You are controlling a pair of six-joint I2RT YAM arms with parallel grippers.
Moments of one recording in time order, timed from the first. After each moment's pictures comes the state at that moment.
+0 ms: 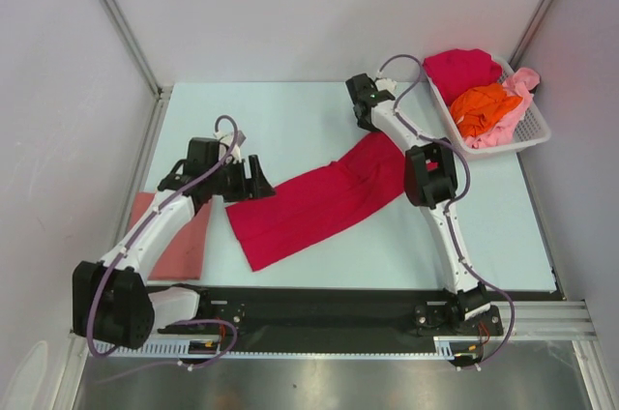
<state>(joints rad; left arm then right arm) -0.21 1.19 0.83 -0.47 0.46 -0.34 0.38 2.53 2.28 -0.82 0.55 0.71</state>
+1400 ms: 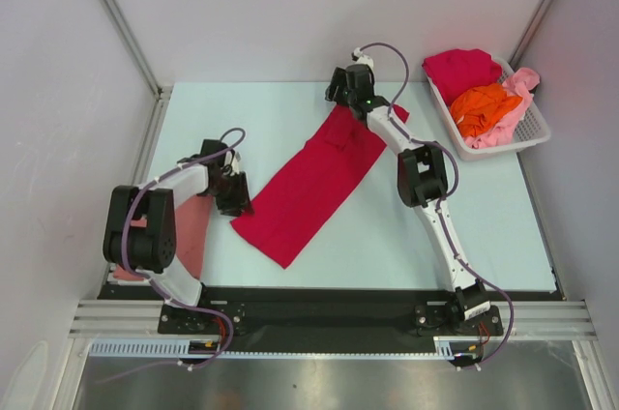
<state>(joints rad) -0.11 1.66 0.93 -0.58 0.24 -0.27 0.38 2.72 2.46 -0.14 0.09 0.51</state>
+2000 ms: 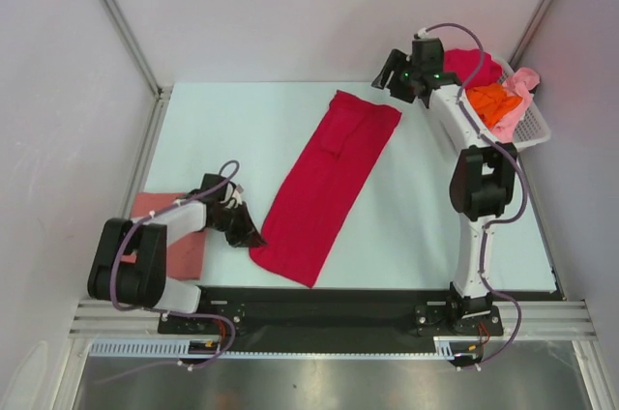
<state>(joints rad) -0.14 1.45 0.59 -0.43 0.52 -0.54 0.19 2.16 2.03 -0.46 -0.16 0.55</state>
